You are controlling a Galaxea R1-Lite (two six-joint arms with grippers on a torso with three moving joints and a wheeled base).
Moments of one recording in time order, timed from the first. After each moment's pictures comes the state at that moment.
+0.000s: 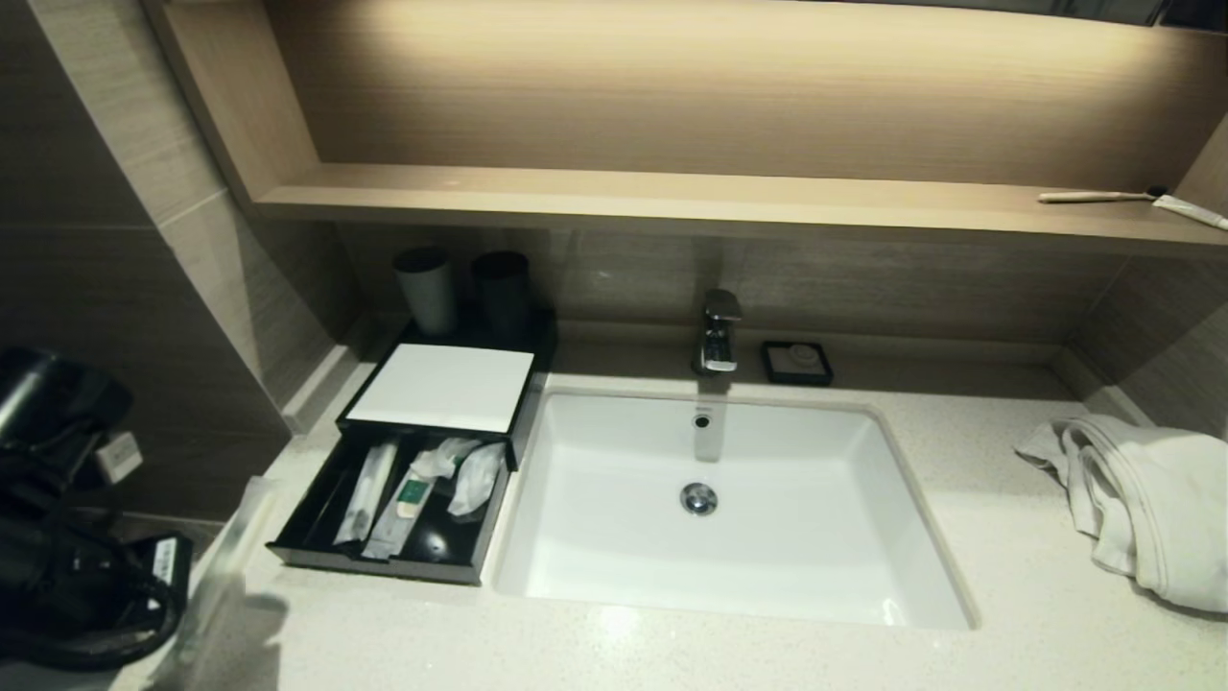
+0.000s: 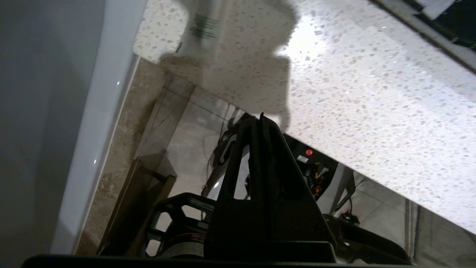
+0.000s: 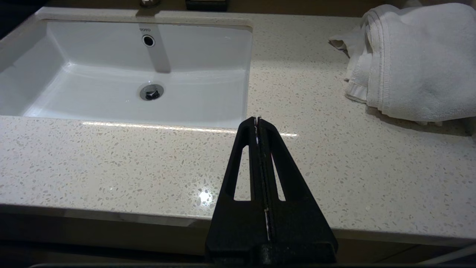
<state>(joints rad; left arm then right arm) 0.03 1.38 -0.85 0.61 0.11 -0.31 0.00 0.00 0.00 0.00 0.00 0.00</state>
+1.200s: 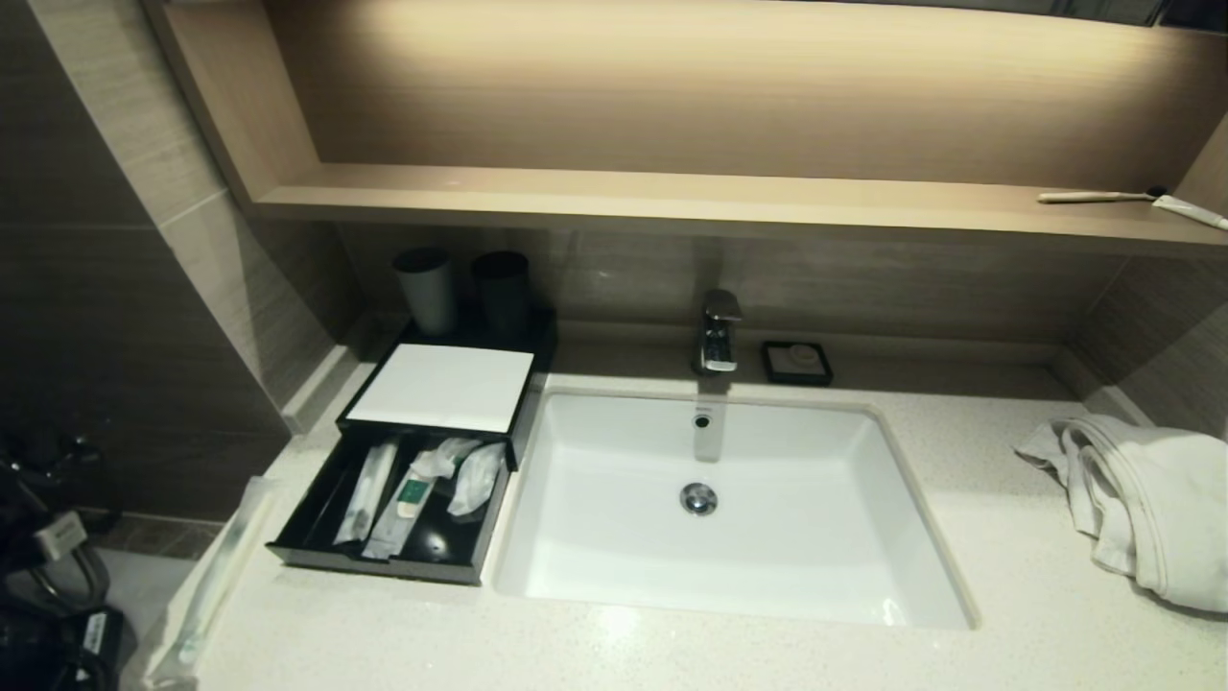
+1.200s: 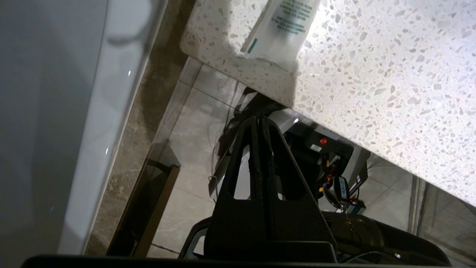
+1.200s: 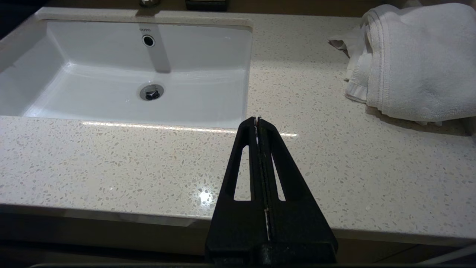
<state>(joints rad) 0.44 1.49 -0.63 0.36 -0.09 0.06 0.00 0.00 0.00 0.00 0.00 0.00</state>
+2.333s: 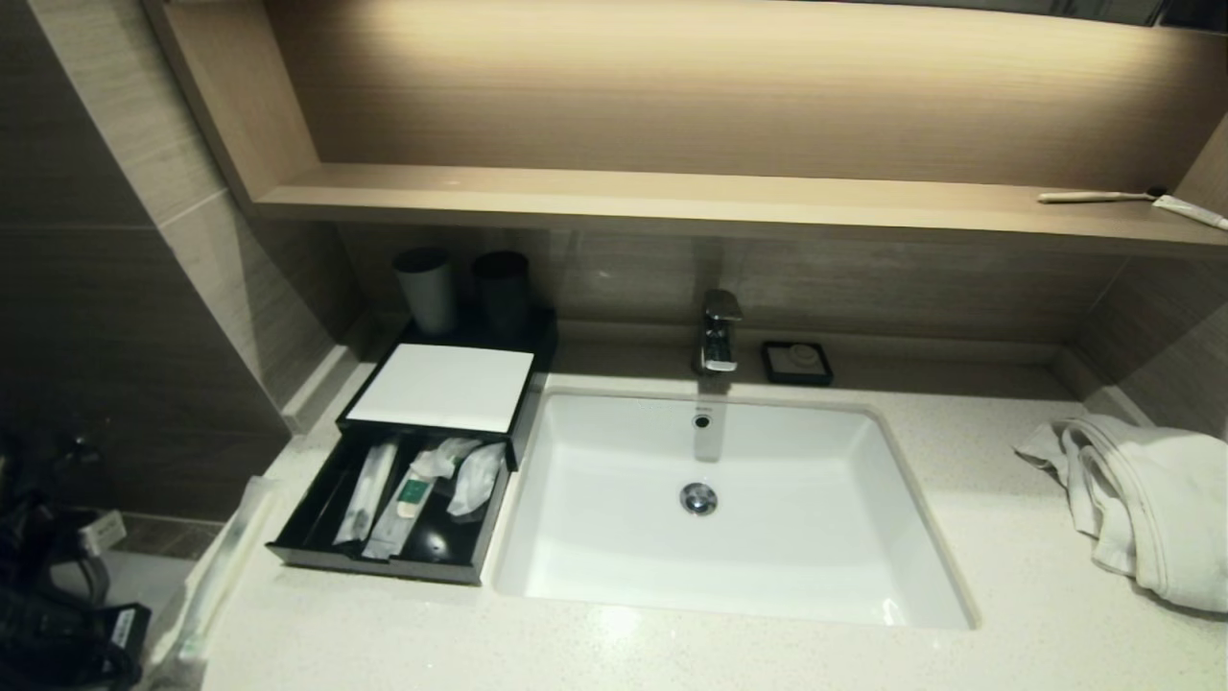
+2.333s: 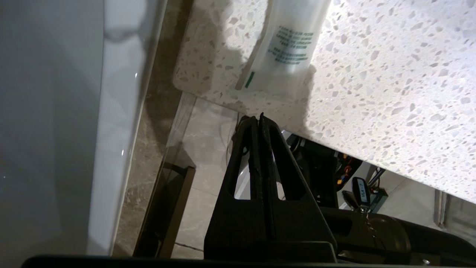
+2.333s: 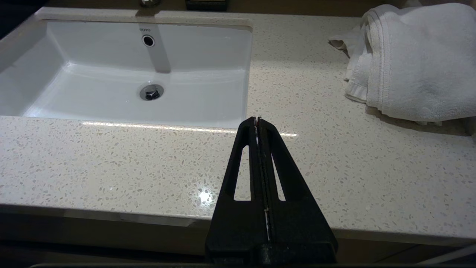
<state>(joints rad) 0.43 1.61 -0.64 0.29 -0.09 0.16 0.00 0.00 0.00 0.00 0.00 0.00</state>
